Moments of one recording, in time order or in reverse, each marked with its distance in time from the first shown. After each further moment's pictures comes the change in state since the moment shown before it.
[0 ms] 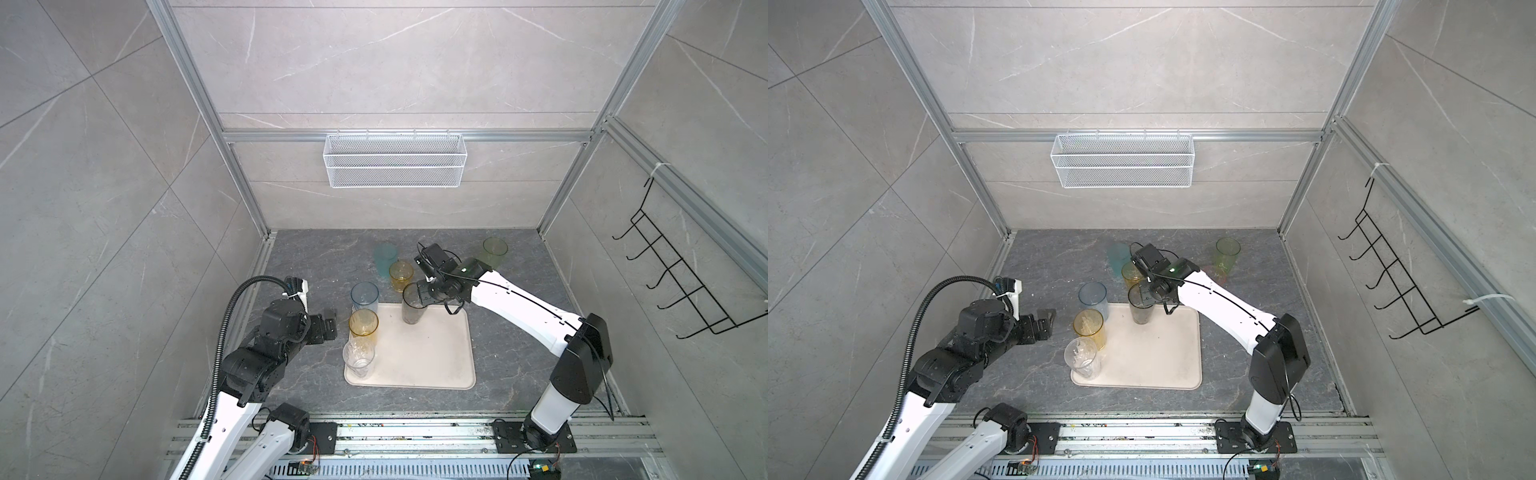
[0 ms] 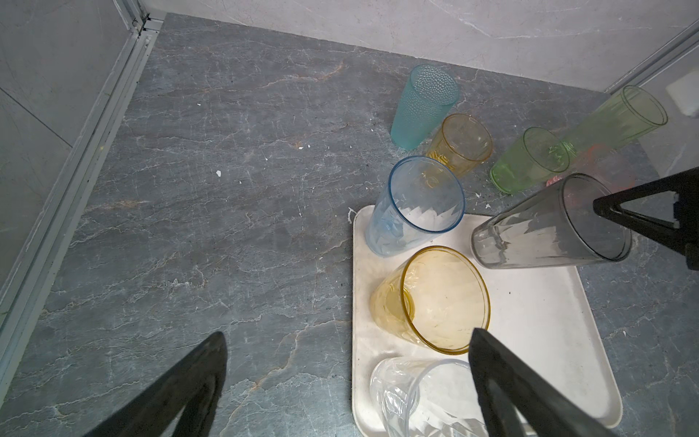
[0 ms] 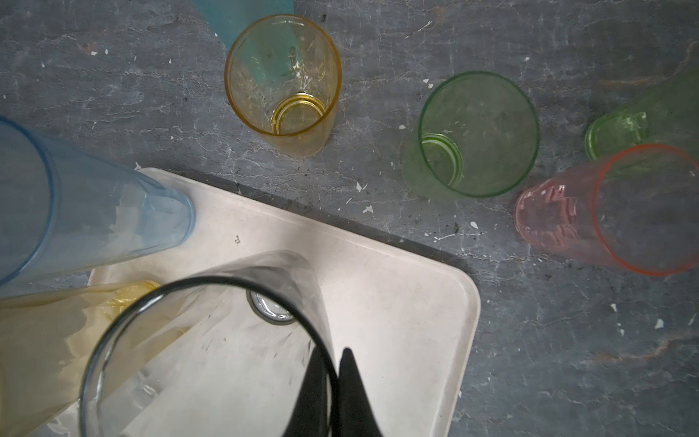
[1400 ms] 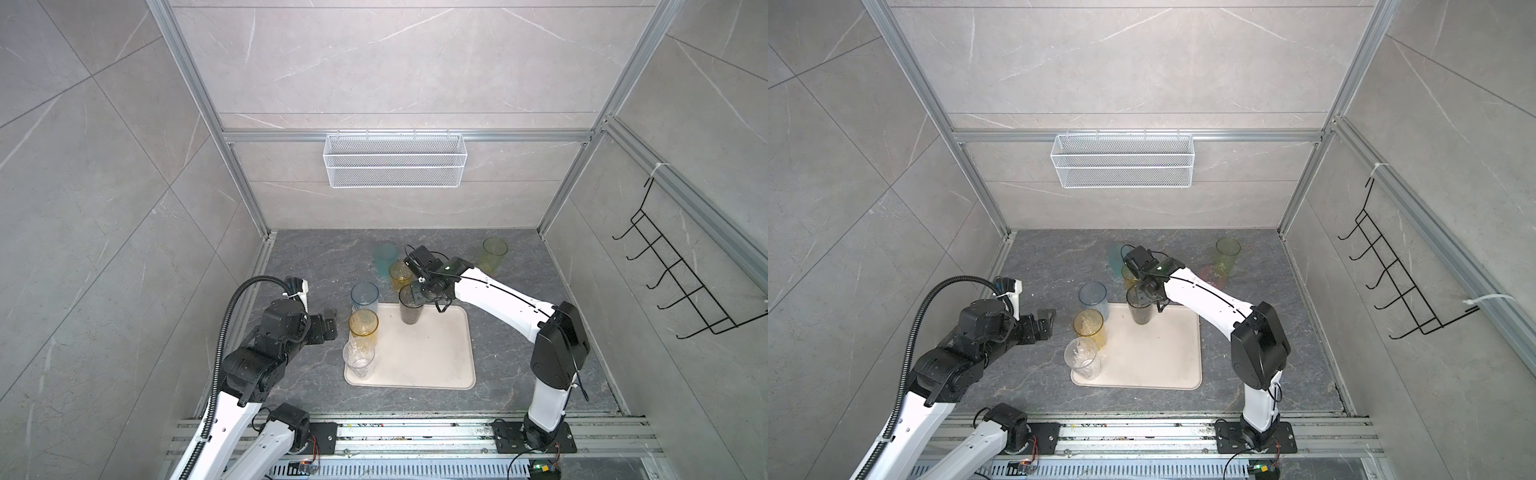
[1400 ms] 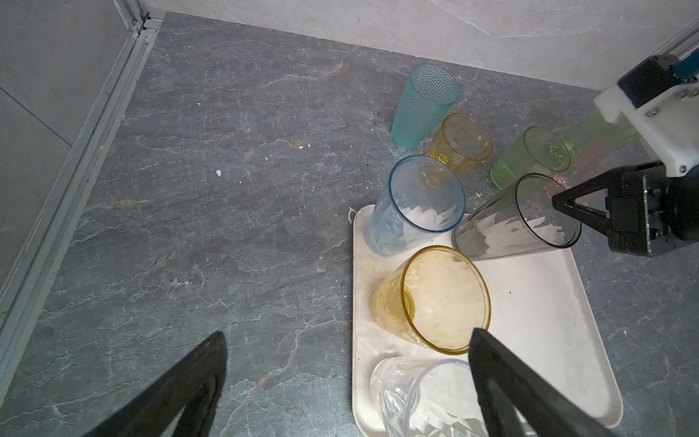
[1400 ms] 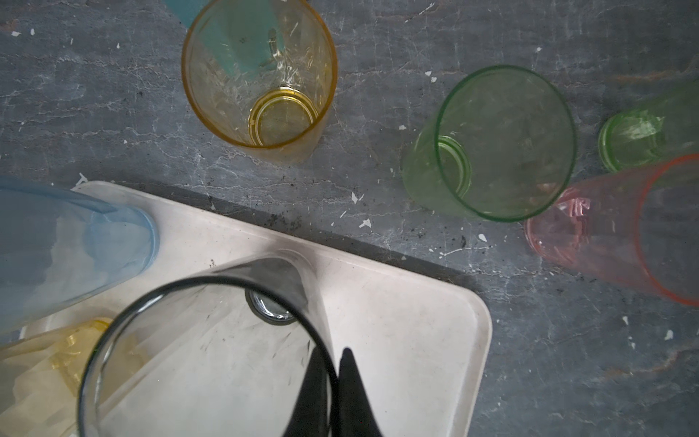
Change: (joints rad) left arm 0.000 0.001 0.000 0.000 0.000 0.000; right arm 0.002 0.125 0.055 0.011 0.045 0.015
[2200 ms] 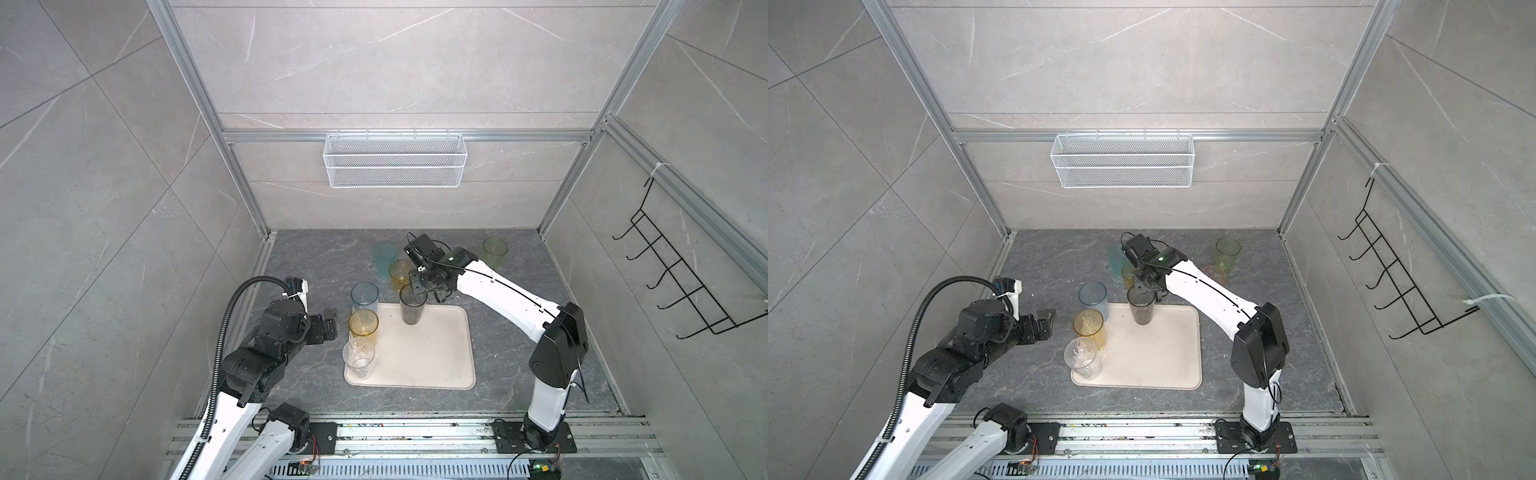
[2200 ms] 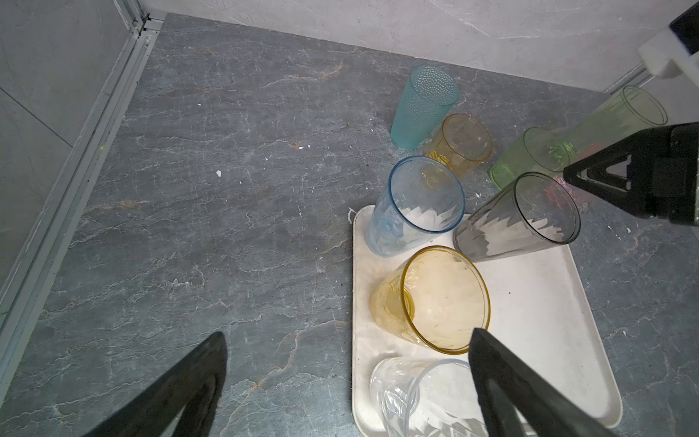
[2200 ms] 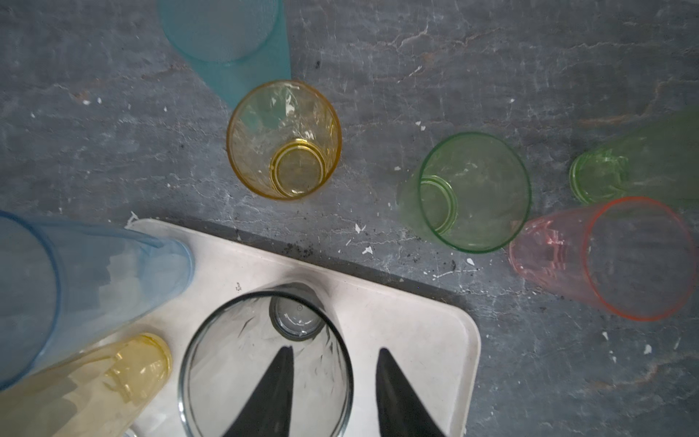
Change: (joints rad) left arm 0.000 -0.003 0.000 0.000 0.000 0.000; right arm -0.007 0.011 0.152 -0.055 0.007 -0.010
